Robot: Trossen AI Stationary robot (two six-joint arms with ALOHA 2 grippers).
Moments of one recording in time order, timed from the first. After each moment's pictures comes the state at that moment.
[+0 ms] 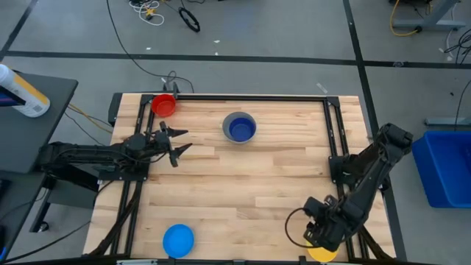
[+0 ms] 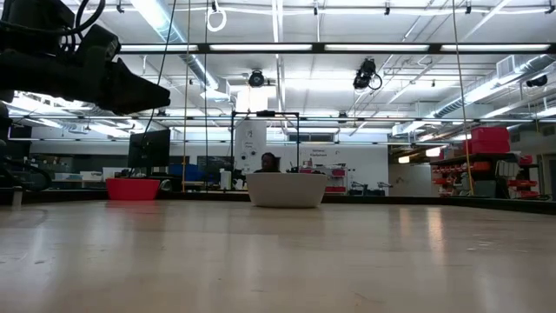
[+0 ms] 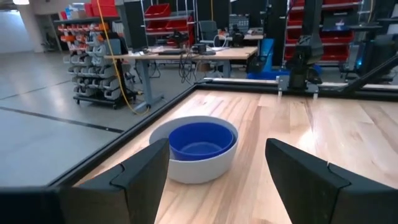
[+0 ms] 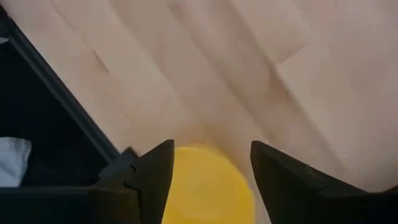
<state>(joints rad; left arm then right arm) 0.12 0.40 0.01 0.36 -0.30 0.03 0.96 1.52 1.14 -1.00 0.13 1.62</state>
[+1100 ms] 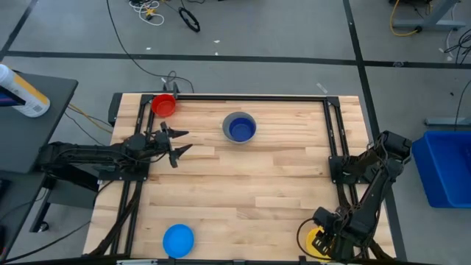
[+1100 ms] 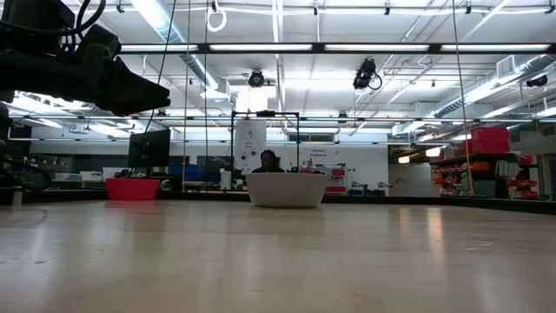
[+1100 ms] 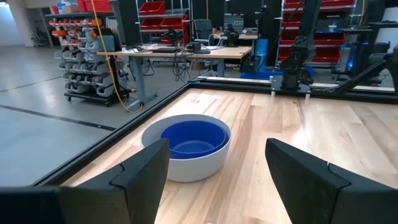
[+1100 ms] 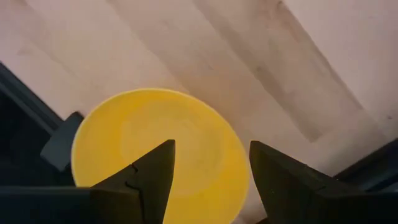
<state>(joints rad) 0.11 0.40 0.01 0.36 -0.27 0.00 1.11 1.61 1.07 -0.93 0.07 1.85</state>
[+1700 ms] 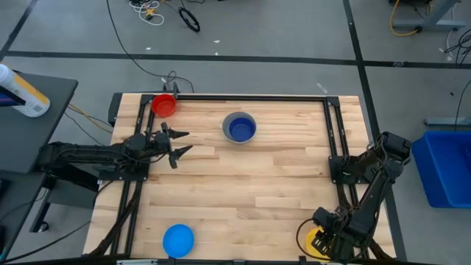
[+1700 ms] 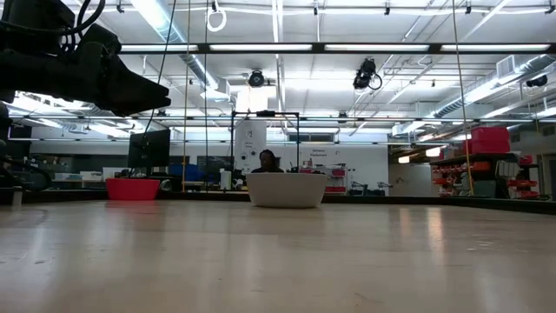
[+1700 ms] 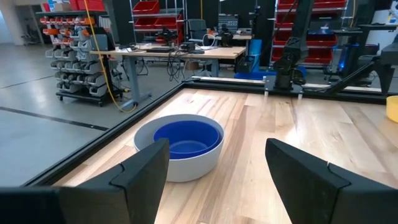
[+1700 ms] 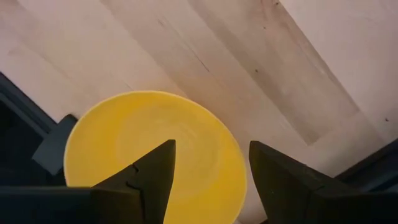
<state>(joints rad) 0.11 0.40 0.01 0.36 -0.25 -0.01 1.11 1.62 1.07 -0.93 0.07 1.85</state>
